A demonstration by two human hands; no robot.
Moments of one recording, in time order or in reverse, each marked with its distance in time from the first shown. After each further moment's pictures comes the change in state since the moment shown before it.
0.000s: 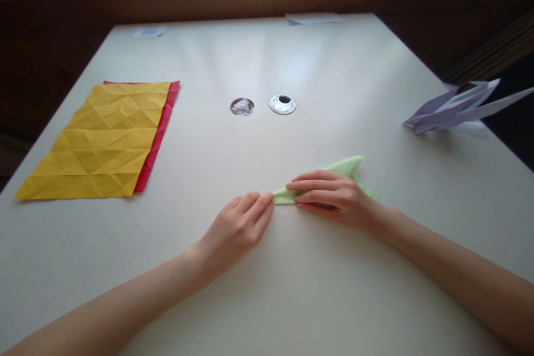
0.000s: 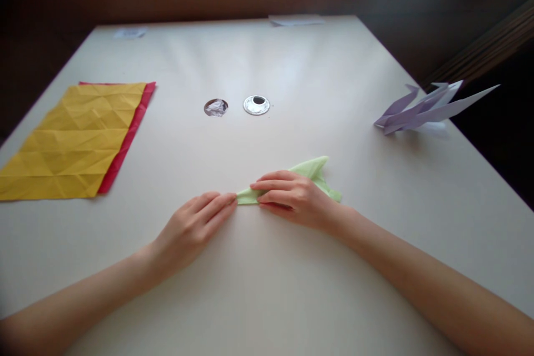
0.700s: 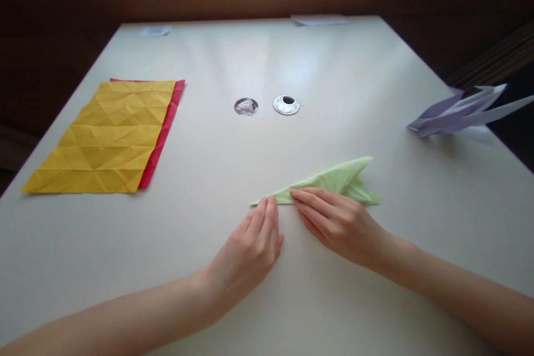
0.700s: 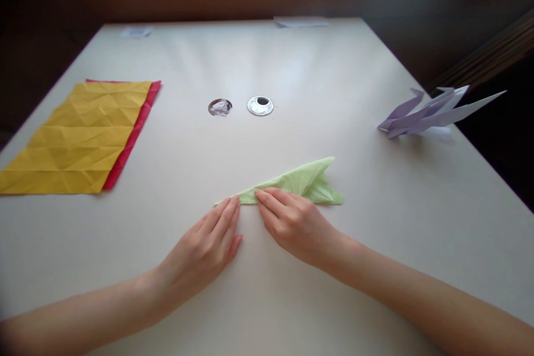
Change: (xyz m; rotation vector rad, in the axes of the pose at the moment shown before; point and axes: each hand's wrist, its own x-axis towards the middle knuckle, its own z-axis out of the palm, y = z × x) left_hand -0.001 0.039 -0.003 0.336 -0.179 -0.055; right_hand -0.005 -0.040 0.010 -0.505 -0.089 -0.023
